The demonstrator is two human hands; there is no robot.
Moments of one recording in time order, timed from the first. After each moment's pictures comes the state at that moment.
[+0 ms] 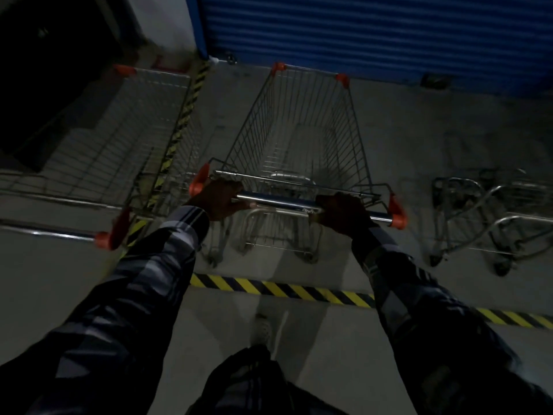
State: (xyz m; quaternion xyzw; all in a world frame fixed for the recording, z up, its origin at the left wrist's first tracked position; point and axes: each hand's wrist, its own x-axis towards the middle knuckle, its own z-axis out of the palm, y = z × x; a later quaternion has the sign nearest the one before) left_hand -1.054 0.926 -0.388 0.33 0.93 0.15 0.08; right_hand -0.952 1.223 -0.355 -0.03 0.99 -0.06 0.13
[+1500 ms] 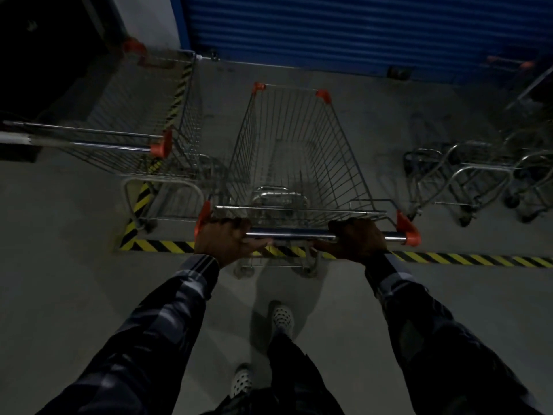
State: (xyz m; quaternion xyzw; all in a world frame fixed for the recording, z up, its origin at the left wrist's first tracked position) left_hand -0.723 0.821 -0.402 0.31 0.93 0.06 -0.20; right_hand -0.645 1.126 -0.372 -0.06 1.00 0.03 -0.03
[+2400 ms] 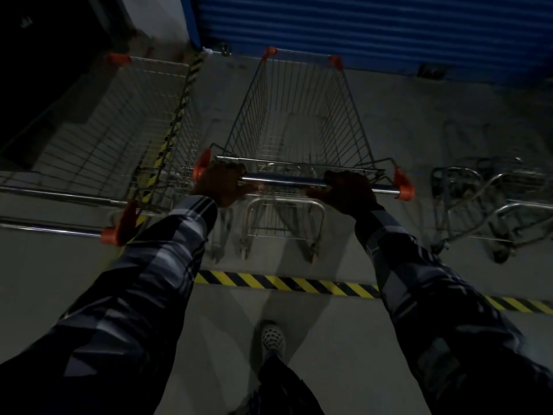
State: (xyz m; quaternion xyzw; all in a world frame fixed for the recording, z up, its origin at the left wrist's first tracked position) left_hand -1.059 0.916 -0.384 0.25 0.97 -0.01 0.03; right_hand -0.978 1.207 -0.375 -0.02 1.00 -0.02 -0.01
